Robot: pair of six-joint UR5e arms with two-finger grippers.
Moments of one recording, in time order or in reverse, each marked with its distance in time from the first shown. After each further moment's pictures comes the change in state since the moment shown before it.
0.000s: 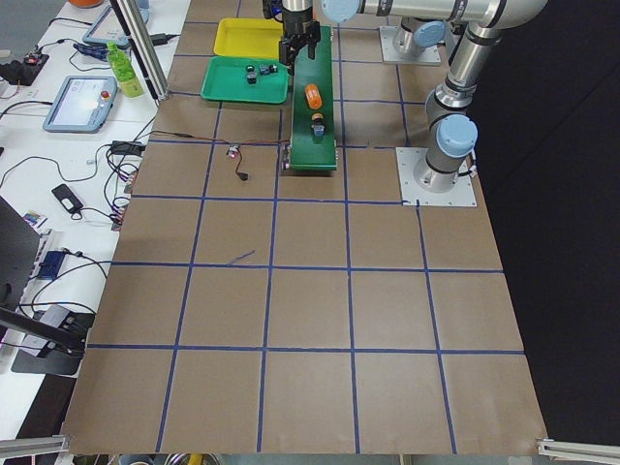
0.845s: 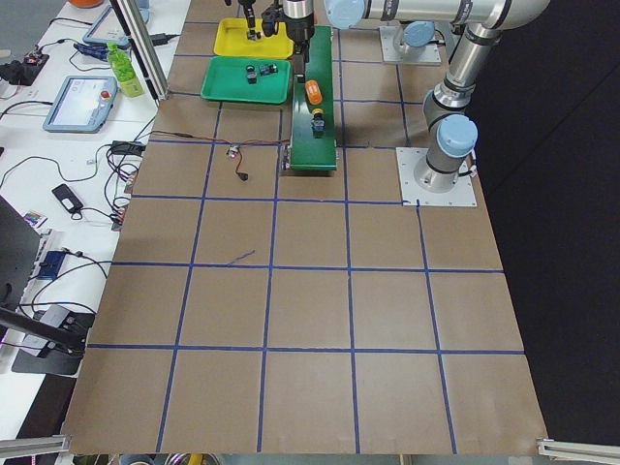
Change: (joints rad) left arm 0.064 0.016 -0.002 -0.011 -0.012 -0.370; right arm -0.174 0.289 -0.317 0.090 0.003 -0.316
